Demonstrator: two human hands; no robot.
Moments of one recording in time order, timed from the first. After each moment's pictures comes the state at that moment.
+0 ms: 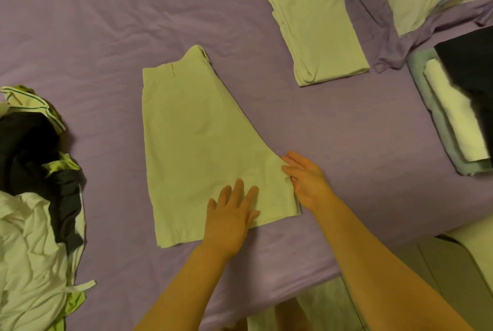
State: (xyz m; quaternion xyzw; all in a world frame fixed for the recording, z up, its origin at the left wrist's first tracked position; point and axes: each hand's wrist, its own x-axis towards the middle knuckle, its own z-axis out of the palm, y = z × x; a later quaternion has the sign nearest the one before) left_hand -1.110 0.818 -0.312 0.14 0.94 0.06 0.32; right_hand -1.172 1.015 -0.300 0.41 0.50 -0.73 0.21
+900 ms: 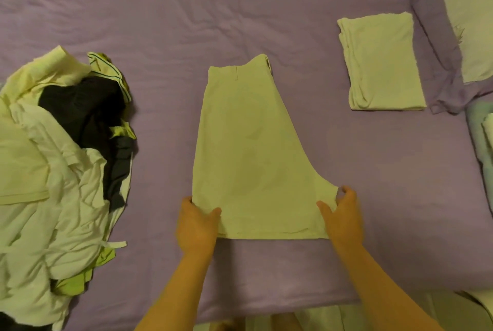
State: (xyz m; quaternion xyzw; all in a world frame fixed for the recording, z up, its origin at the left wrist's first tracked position) left_hand -1.089 0.734 -0.282 -0.45 0.82 0.28 0.20; right_hand -1.132 0.999 -0.286 0.27 0.90 -0.29 0.19
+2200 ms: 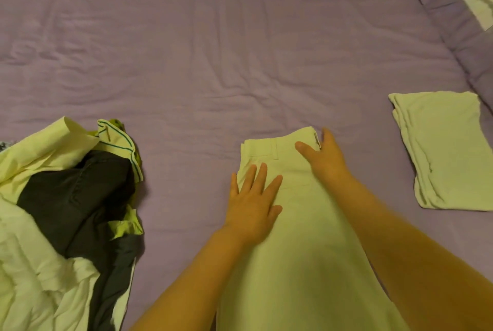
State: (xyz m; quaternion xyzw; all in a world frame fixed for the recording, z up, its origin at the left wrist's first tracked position) left_hand -1.328 0.687 -0.343 0.09 0.97 0.10 0.18; right_hand -1.440 0.843 -0.302 0.15 0.85 -0.47 0.17
